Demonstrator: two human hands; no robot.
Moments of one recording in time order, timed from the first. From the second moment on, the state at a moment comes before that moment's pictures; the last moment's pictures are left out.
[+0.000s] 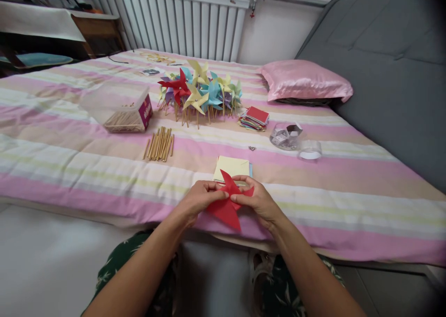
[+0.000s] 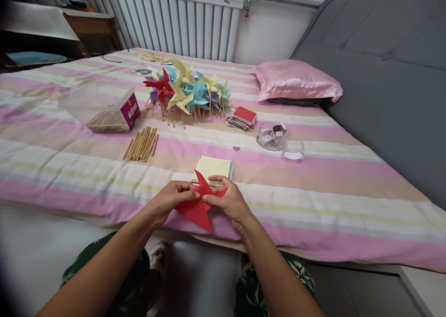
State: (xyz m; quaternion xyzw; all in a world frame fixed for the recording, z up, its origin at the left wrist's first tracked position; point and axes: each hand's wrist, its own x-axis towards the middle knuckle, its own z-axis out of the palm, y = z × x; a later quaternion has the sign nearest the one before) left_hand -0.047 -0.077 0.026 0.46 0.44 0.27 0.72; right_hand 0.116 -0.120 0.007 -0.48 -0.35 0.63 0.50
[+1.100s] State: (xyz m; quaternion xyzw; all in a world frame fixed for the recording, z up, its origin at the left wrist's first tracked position) left_hand -0.047 -0.067 0.027 0.25 0.48 0.44 0.72; right_hand 0.097 -0.135 0.009 -0.51 -0.59 0.38 0.50
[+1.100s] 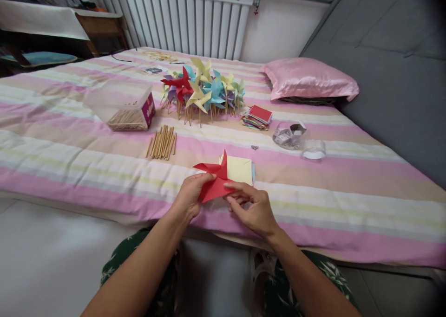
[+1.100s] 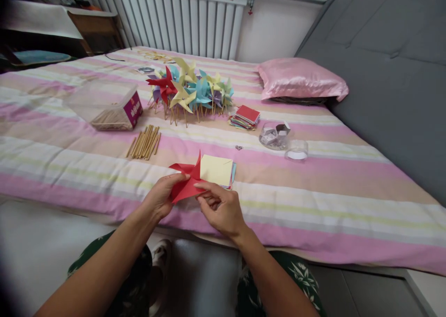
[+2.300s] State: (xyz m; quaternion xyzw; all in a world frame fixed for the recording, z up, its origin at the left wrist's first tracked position) left_hand -0.031 -0.077 0.024 0.32 0.45 0.46 0.70; right_hand 0.087 -0.125 0.000 -0.57 -0.46 0.38 0.57
